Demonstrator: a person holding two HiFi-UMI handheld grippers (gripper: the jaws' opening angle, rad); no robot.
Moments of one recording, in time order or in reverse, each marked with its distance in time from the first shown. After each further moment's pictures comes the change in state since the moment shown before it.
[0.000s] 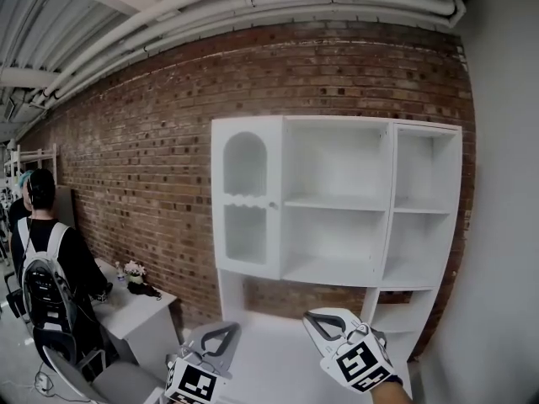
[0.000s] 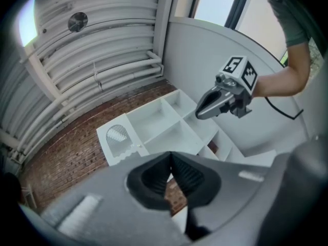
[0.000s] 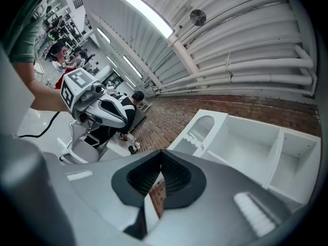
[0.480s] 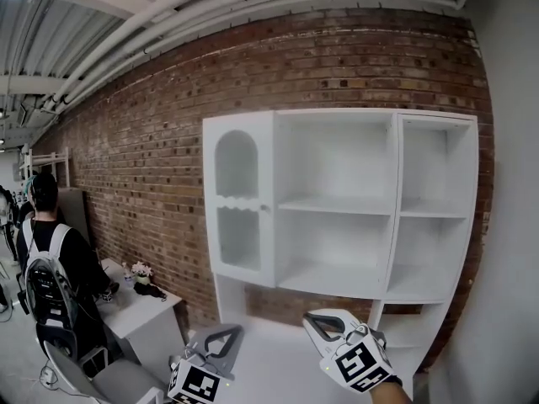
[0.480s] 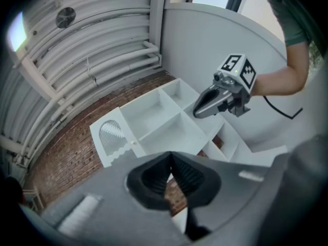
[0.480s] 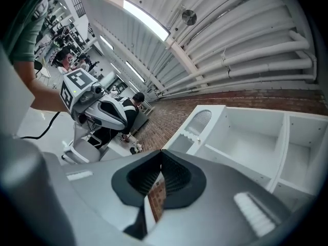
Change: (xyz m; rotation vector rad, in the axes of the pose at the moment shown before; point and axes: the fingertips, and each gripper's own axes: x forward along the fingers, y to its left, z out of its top) left arm 0.101 -0.031 -0.007 0.019 0.080 0.042; right arm 0.018 -0.074 -0.078 0.011 -0.065 0.065
